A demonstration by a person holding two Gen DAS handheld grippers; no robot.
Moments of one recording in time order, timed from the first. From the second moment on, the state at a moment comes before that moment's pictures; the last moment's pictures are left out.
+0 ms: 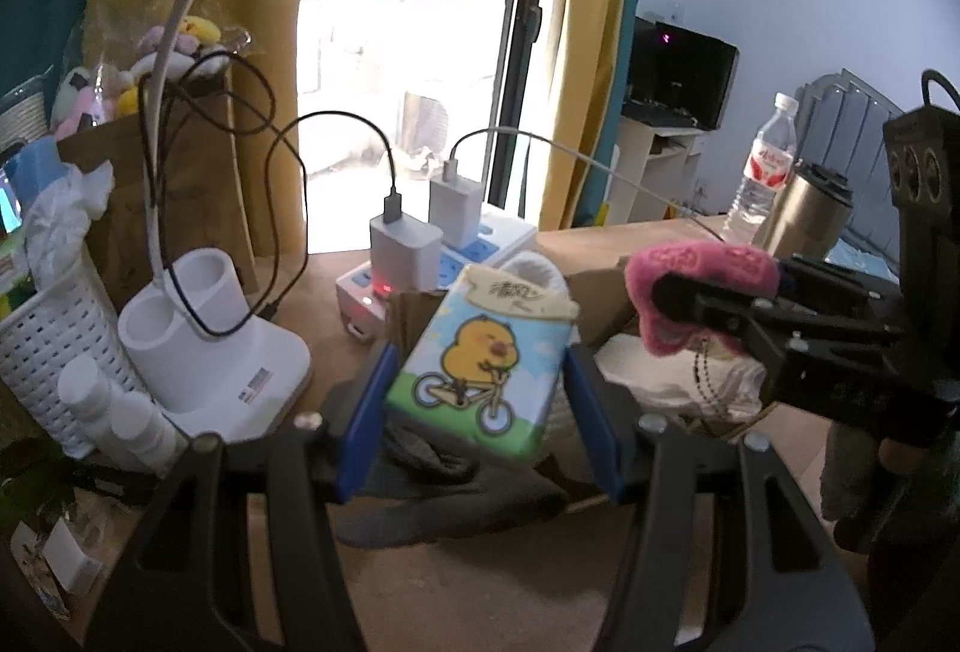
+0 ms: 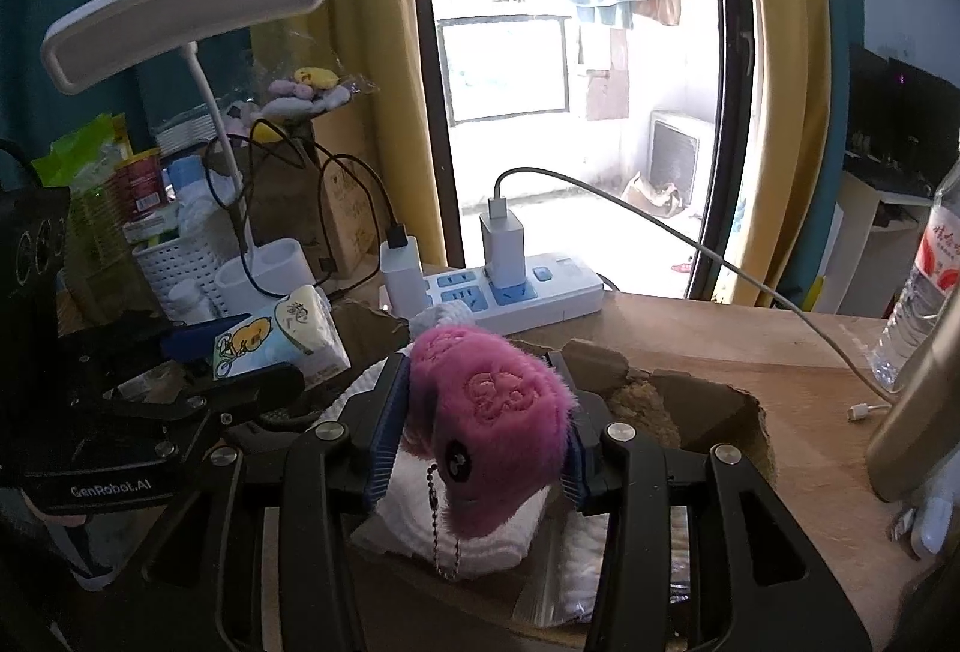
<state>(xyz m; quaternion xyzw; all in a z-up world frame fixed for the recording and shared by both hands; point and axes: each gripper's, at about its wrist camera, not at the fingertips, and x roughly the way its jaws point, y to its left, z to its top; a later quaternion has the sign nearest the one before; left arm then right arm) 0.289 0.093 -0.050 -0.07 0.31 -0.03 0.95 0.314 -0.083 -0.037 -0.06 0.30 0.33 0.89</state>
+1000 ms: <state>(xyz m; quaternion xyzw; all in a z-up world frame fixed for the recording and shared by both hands) 0.249 0.087 -0.016 -0.08 0.28 -0.01 0.96 0.283 -0.103 -0.008 -0.06 0.27 0.31 0.91</state>
